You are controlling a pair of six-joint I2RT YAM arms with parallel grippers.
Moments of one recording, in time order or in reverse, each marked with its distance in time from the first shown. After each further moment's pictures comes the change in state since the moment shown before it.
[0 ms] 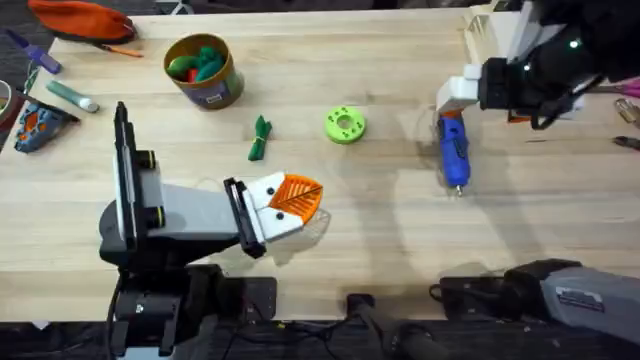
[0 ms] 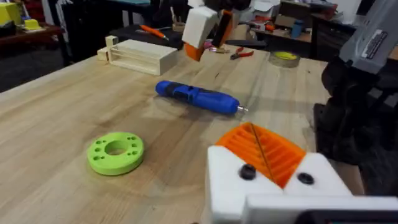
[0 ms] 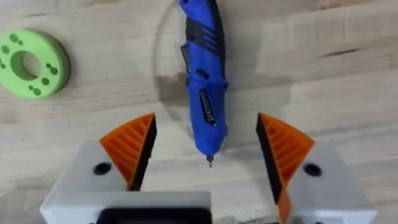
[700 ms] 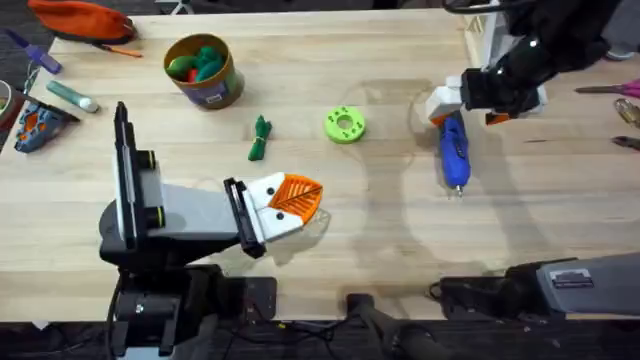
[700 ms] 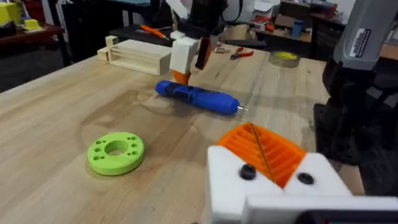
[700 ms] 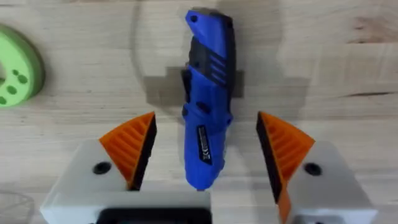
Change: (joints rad) left arm 0.000 0.000 0.000 0.000 0.000 0.000; right arm -0.101 0.225 0.000 0.119 -0.106 -0.202
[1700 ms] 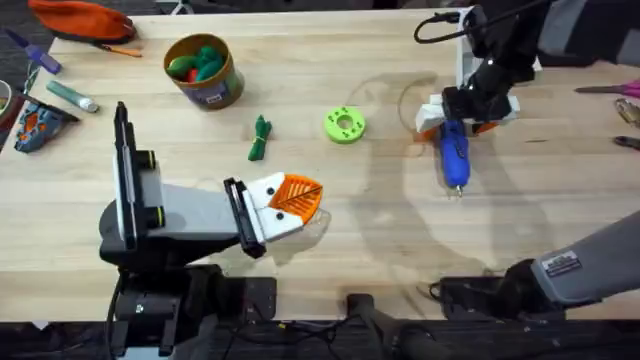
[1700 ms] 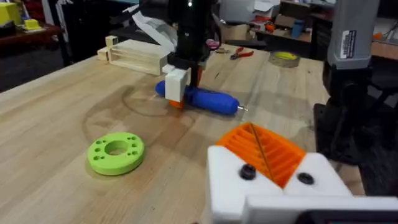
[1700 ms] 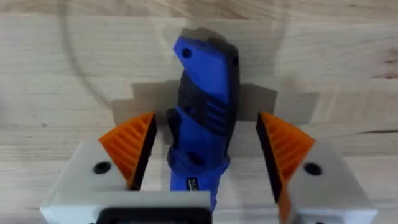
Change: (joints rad) left arm 0.000 0.000 0.000 0.000 0.000 0.000; right arm -0.004 0.211 -0.001 0.097 0.043 -0.059
